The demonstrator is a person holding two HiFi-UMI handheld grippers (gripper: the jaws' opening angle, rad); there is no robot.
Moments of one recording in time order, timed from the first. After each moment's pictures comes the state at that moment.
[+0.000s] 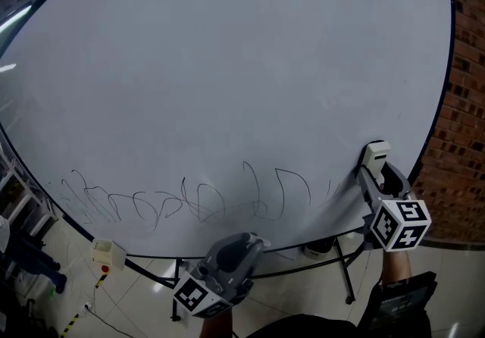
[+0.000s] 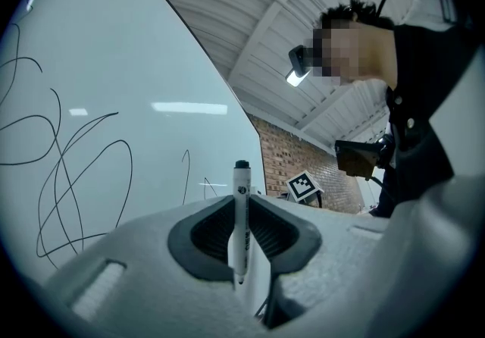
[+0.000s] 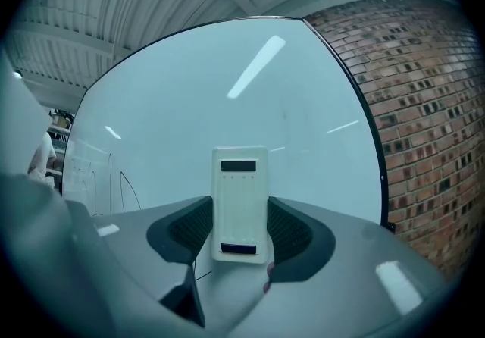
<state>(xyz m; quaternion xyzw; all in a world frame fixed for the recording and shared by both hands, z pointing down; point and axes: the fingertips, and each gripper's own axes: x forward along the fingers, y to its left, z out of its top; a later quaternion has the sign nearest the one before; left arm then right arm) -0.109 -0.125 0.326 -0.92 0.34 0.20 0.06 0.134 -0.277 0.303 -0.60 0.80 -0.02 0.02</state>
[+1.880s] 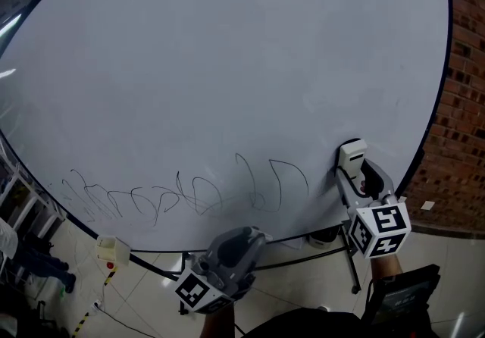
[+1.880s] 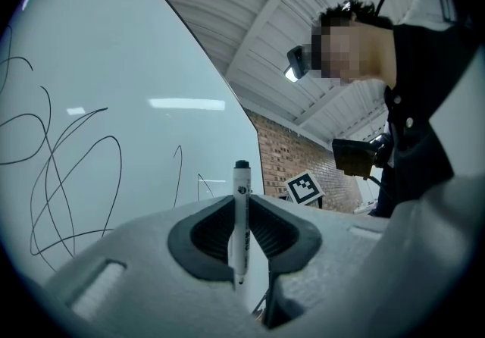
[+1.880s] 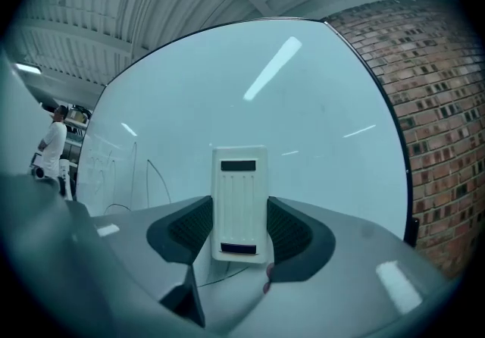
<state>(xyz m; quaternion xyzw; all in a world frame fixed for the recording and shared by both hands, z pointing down) -0.097 -0.124 0.326 -0.92 0.34 0.18 0.06 0.083 -0.265 0.317 -0.56 0.83 0.02 0.01</state>
